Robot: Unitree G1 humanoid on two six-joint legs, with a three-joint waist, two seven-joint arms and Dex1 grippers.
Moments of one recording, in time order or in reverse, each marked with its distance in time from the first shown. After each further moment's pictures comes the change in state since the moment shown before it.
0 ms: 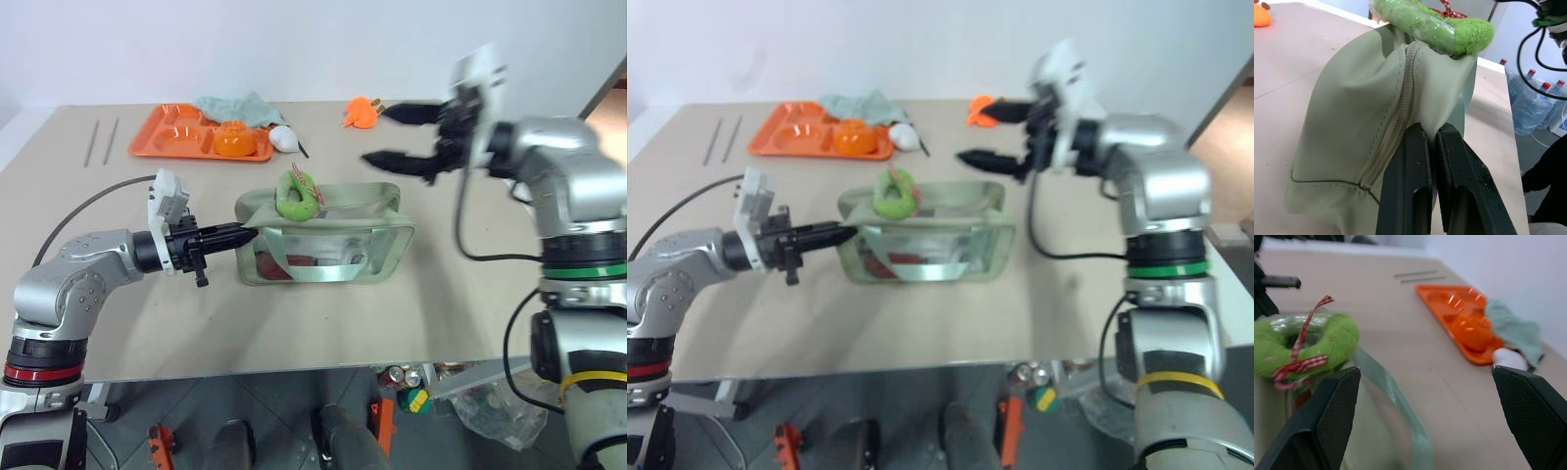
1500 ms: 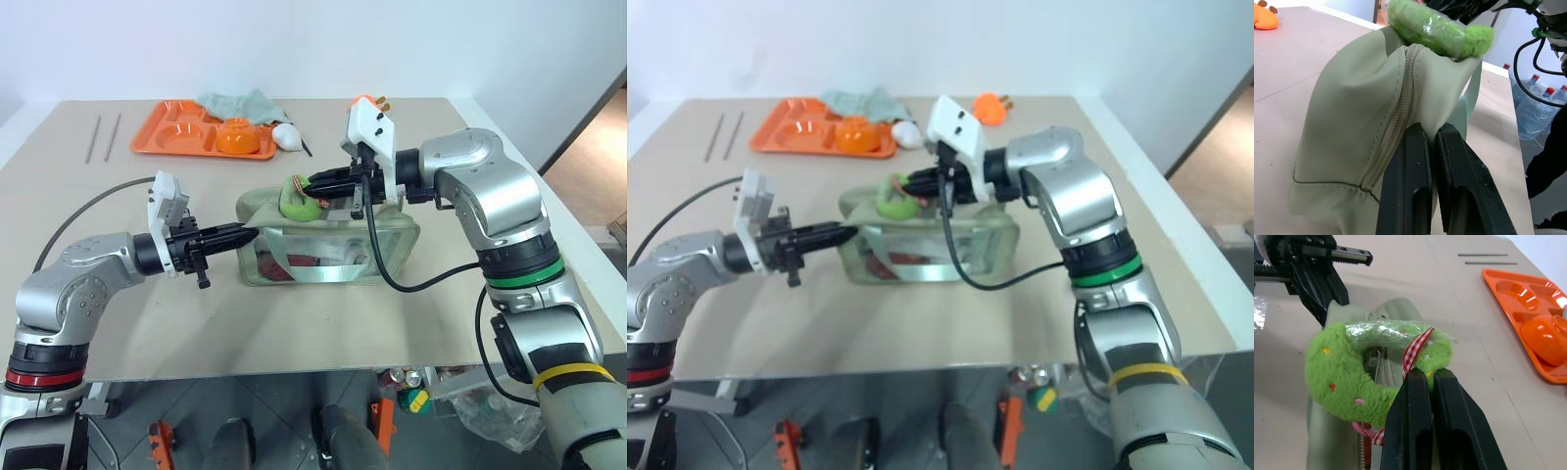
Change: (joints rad) left arm 0.020 -0.013 0.008 -0.020 -0.008 -0.007 0.027; right arm 0.021 0.069 0.123 -0.111 -0.046 0.051 0.049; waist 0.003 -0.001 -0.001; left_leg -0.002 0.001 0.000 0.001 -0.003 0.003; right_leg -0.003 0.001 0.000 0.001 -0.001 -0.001
